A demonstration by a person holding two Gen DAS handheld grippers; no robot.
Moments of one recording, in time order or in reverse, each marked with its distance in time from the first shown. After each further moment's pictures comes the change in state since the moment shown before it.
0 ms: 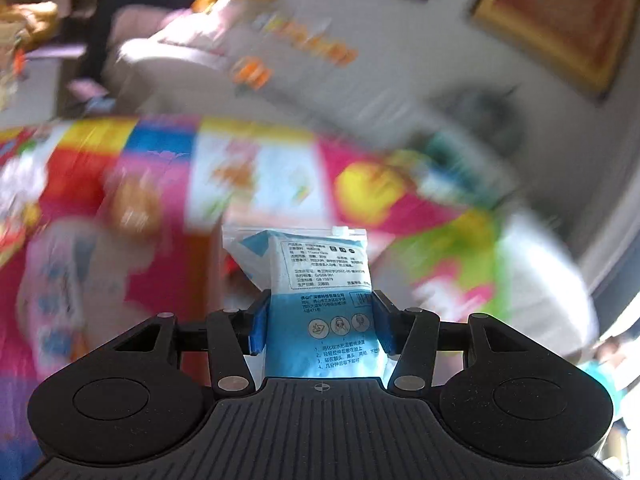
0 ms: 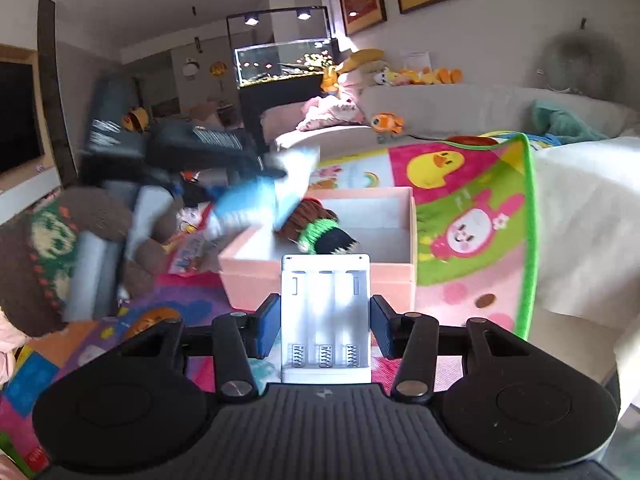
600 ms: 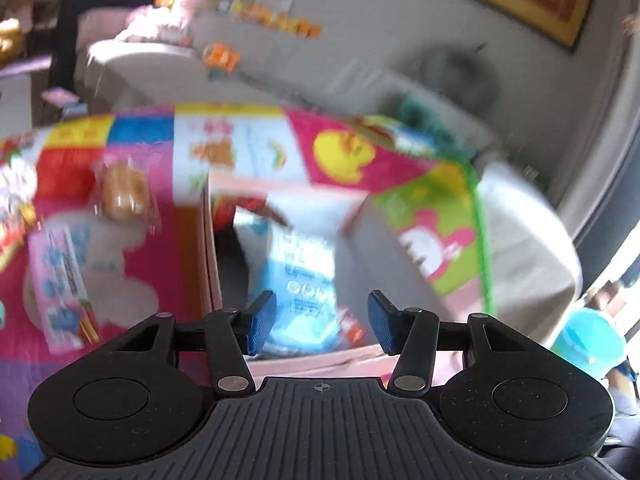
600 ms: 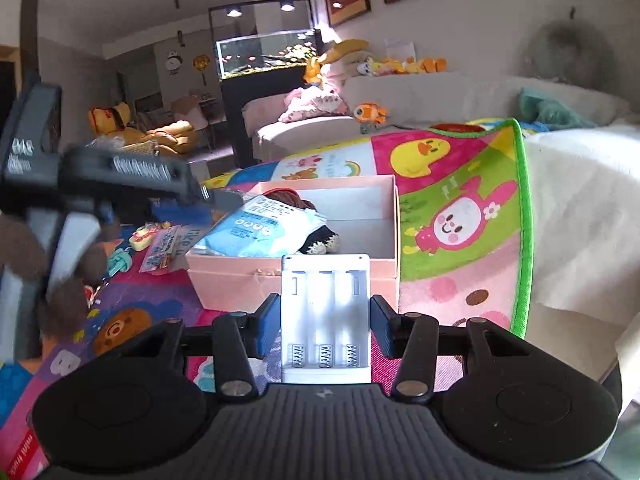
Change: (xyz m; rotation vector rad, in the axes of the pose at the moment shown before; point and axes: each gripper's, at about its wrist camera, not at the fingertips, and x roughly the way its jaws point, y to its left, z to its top) left arm -0.014 -0.007 -0.014 0.092 0.059 -0.074; right arm 0.027 -0.010 0.001 0.033 0.030 -0.043
